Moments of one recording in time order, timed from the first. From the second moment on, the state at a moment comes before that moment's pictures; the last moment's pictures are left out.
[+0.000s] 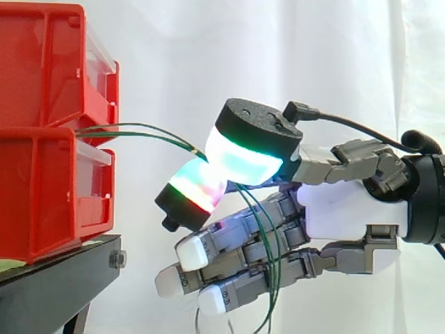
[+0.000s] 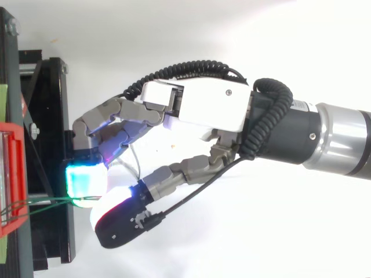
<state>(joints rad) 0.18 -2.34 -1.15 -2.76 -1.23 -0.14</state>
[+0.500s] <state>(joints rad) 0.18 -2.34 -1.15 -2.76 -1.23 -0.14</state>
